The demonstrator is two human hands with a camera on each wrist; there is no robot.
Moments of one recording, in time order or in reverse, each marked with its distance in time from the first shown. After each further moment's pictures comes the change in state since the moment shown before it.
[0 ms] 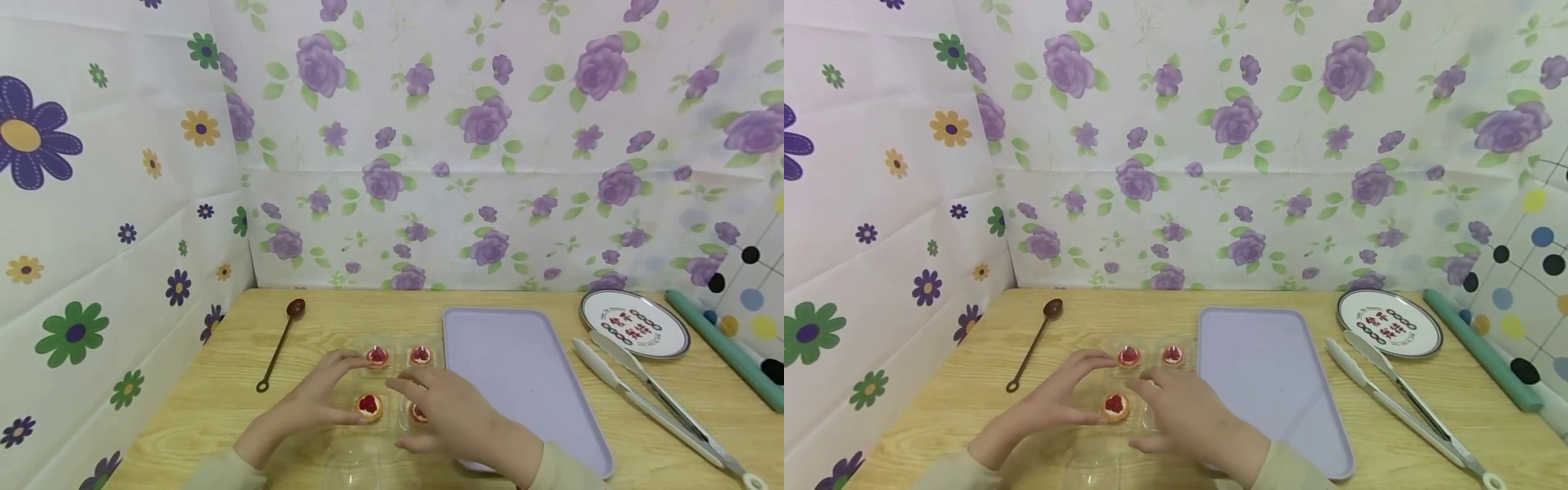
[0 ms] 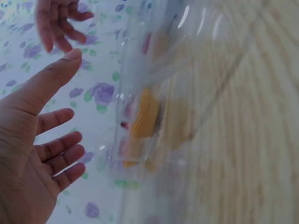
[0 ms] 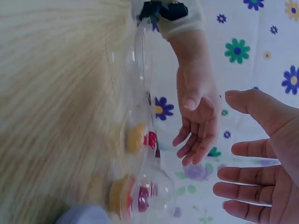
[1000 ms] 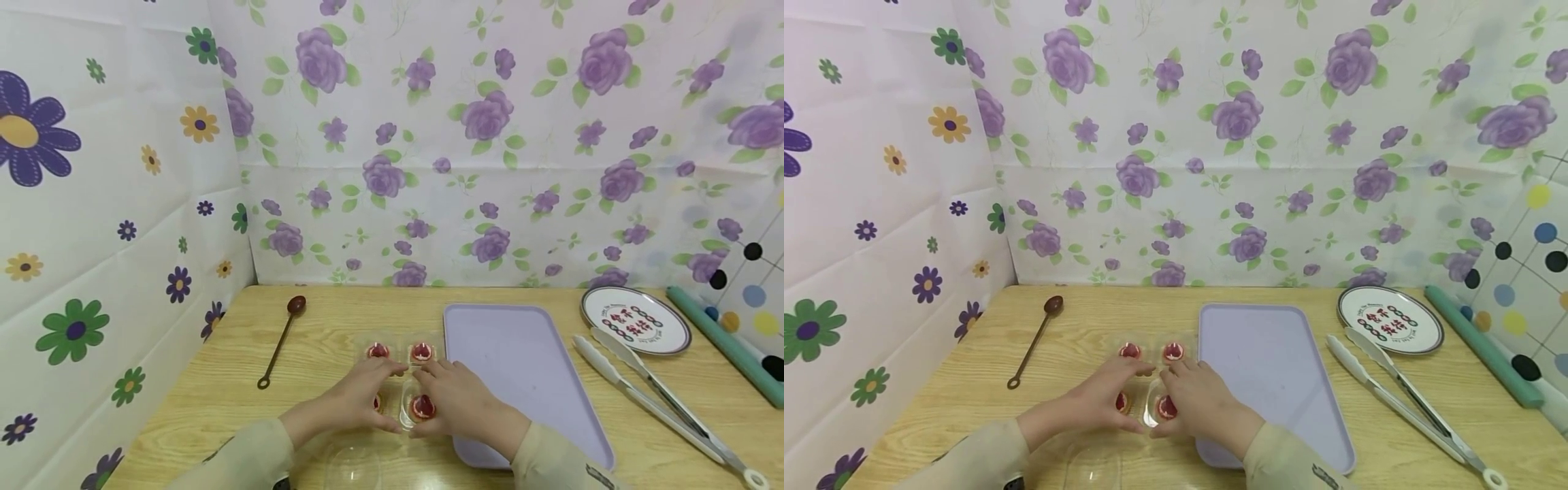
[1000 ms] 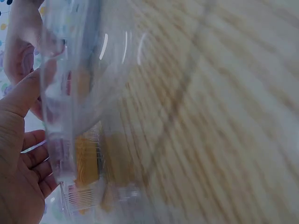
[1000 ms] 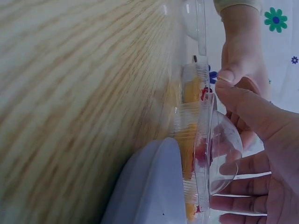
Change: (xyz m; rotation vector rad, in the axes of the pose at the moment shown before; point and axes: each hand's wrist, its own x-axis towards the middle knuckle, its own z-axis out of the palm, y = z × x) left_hand 0.037 0.021 0.032 0.181 -0.183 0.003; right_hand 0.004 0.029 0.036 -0.044 -0.266 0.210
